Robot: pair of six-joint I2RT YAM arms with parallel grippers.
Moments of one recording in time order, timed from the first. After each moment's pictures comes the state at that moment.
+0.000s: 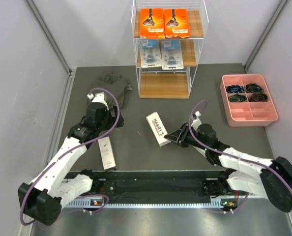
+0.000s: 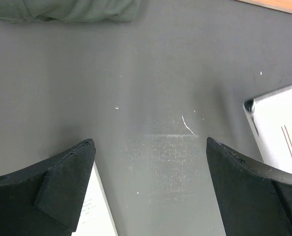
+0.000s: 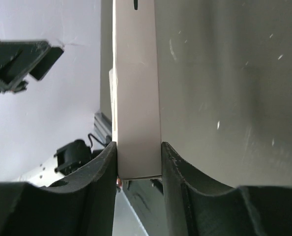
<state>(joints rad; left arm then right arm) -0.38 0.96 0.82 -0.51 -0.14 -0.47 0.65 1.03 0.26 0.44 -0.28 1.13</state>
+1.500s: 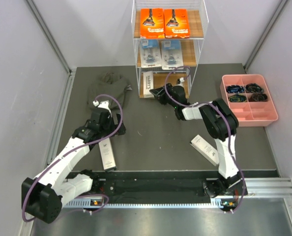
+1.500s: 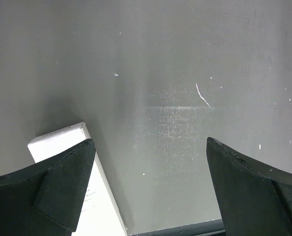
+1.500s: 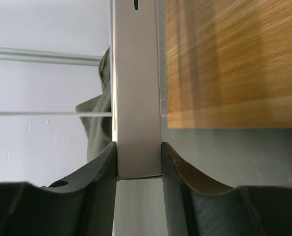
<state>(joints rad) -0.38 0.99 0.72 -0.52 -0.07 -0.47 0.49 2.13 1.19 0.73 -0.11 1.24</state>
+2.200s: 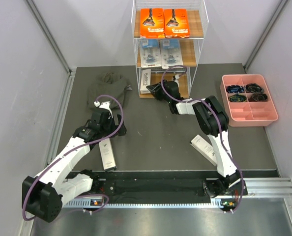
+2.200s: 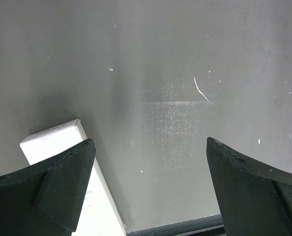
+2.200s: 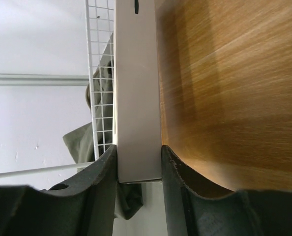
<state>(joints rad) -0.38 1.00 0.72 -0.52 -0.04 -0.47 0.51 2.32 1.46 0.60 -0.06 1.27</state>
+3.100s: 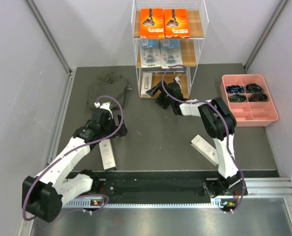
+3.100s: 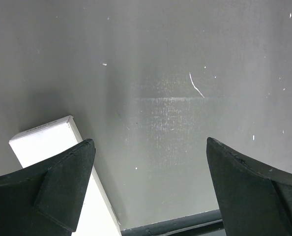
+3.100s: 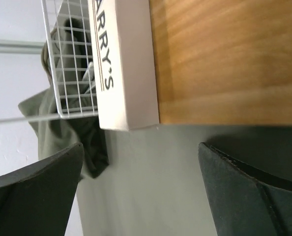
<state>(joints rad) -0.38 1.00 0.71 -0.52 -0.02 -0.50 0.51 2.19 1.37 0.40 -0.10 1.14</state>
